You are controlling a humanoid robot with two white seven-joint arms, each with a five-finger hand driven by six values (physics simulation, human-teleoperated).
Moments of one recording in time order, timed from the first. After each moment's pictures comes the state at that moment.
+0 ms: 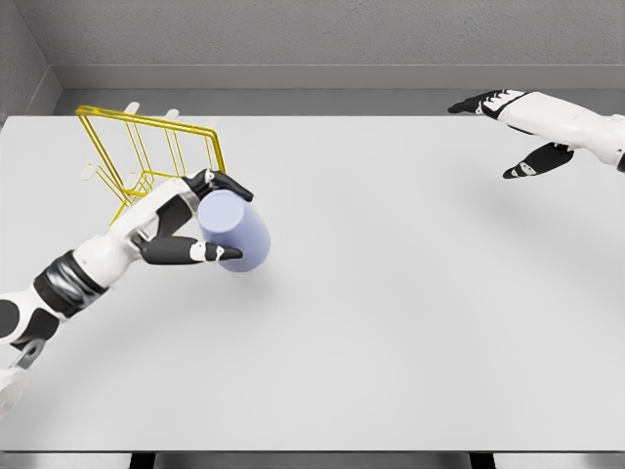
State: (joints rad) left arm -0.19 0.68 -0.44 -1.76 0.60 -0.26 -0.35; right arm -0.88 -0.89 0.90 -1.18 0.08 -0.61 0.28
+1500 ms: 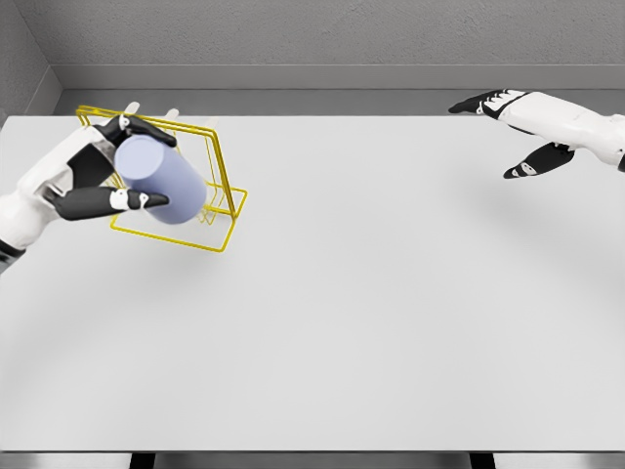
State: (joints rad) left arm -0.22 0.86 -0.34 -1.75 0.74 -0.28 -0.35; right arm -0.88 -0.89 0.90 -1.18 0.08 -0.61 0.28
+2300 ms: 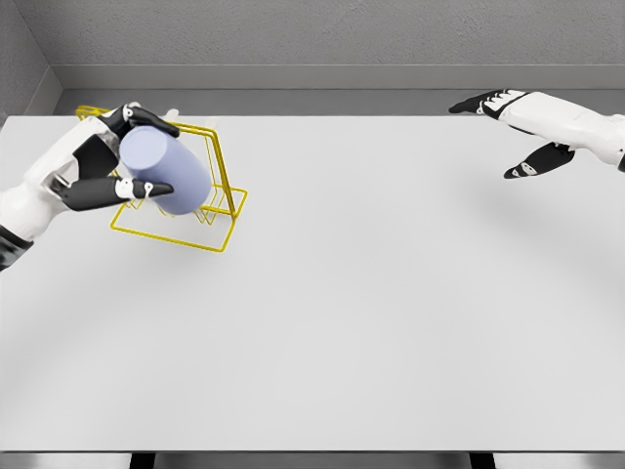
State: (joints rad) left arm -0.24 0.81 -0.33 -1.73 0.73 -0.23 -0.35; right arm -0.88 -0.90 0.90 -1.18 0.08 -0.61 0.28
